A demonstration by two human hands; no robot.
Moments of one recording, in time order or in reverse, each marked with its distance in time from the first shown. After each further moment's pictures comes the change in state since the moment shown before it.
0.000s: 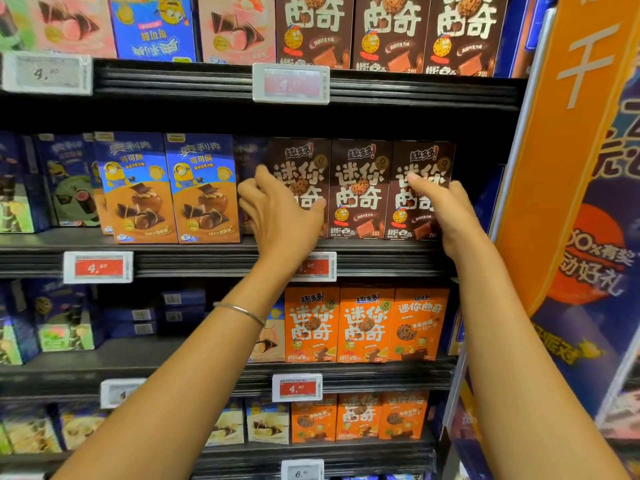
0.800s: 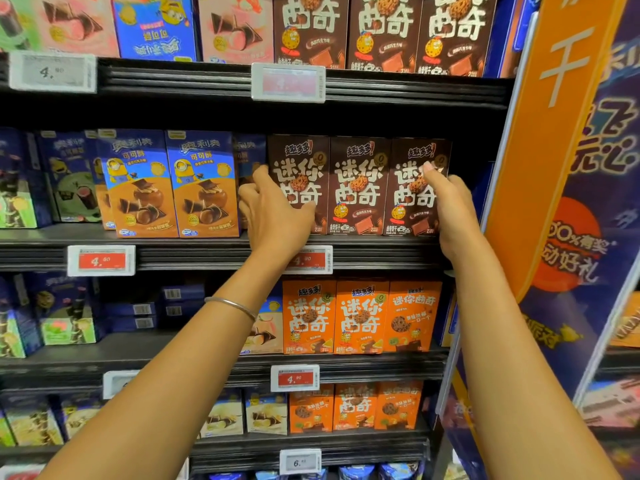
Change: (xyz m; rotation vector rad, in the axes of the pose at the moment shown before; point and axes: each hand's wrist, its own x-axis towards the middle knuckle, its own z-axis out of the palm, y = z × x) left_hand 0.000 -0.005 -0.009 -0.039 -0.065 -0.053; right_hand -0.016 -0.009 -0.010 0.046 0.029 0.018
